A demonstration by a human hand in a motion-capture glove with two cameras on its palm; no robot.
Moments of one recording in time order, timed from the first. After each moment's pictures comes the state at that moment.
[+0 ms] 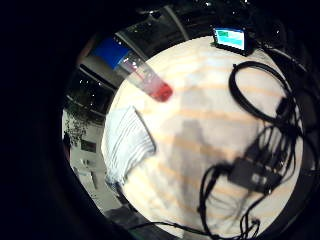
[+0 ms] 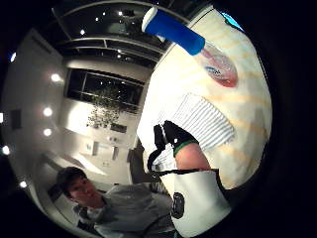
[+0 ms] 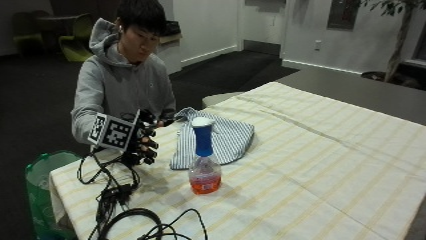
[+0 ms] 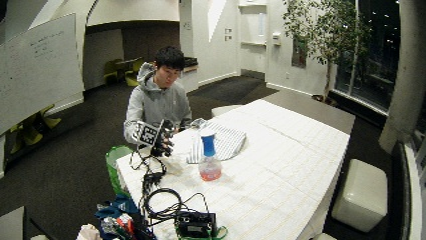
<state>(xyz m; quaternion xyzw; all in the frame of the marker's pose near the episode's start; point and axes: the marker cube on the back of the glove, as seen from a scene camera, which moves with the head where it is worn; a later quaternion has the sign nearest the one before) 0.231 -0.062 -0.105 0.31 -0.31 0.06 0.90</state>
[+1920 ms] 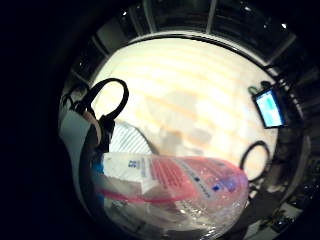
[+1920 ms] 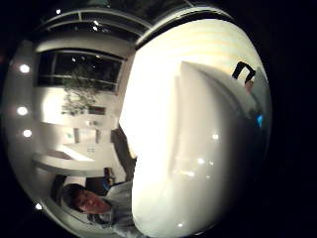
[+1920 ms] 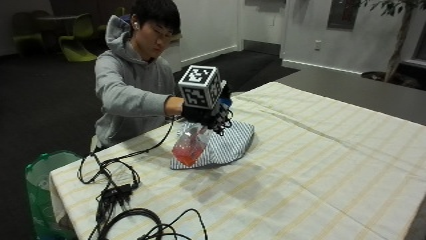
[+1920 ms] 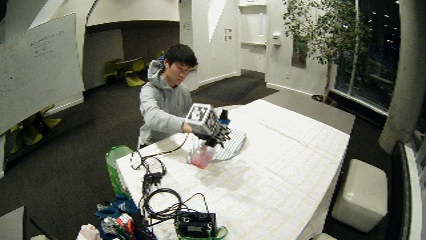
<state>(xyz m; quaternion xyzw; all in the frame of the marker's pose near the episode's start) 0.105 -0.218 -0.196 0.15 -0.07 -0.01 0.99</state>
